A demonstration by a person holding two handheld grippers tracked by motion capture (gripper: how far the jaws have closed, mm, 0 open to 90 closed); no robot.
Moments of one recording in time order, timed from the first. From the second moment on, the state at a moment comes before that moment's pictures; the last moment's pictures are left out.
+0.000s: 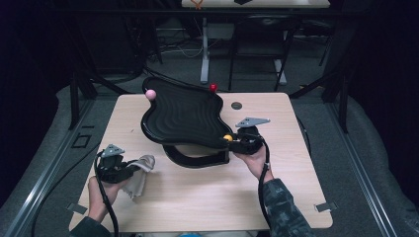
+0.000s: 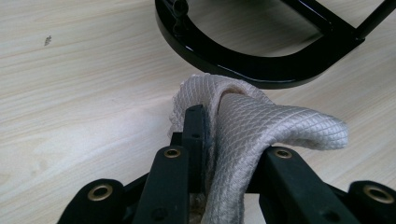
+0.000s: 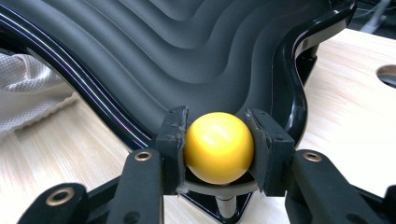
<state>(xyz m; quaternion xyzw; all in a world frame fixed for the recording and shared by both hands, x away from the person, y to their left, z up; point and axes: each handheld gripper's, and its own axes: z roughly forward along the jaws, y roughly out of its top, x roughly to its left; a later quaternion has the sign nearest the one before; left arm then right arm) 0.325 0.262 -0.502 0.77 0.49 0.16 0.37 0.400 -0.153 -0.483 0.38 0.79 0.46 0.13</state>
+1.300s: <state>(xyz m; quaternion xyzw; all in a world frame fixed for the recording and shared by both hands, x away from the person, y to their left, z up) 0.404 0.265 -0.396 0.76 0.45 0.20 0.42 0.401 -0.131 -0.482 0.41 0.79 0.43 0.19</state>
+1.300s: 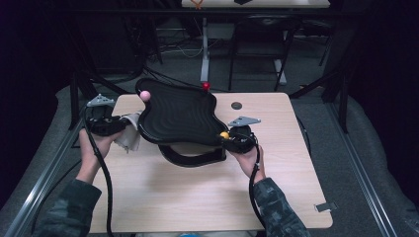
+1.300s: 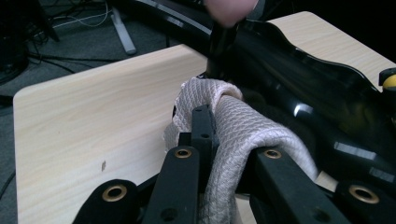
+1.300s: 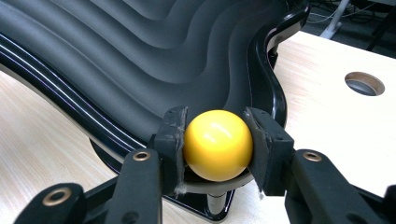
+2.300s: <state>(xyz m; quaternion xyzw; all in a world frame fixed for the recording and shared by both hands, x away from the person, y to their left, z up) 0.402 0.242 -0.381 0.78 0.44 0.25 0.38 0.399 -0.127 -0.482 0.42 0.78 0.42 0.20</state>
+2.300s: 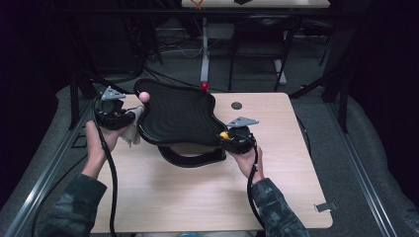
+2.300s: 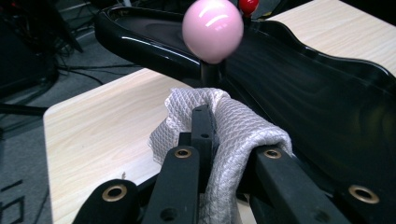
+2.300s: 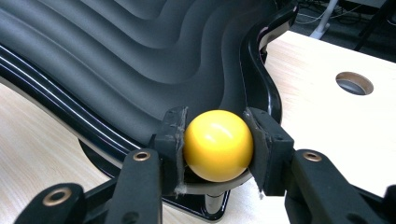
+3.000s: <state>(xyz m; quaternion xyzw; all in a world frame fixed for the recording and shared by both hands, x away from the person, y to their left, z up) 0.345 0.235 -0.383 0.77 0.42 0.30 0.37 0.399 -0.126 -0.482 0.42 0.78 0.42 0.20</state>
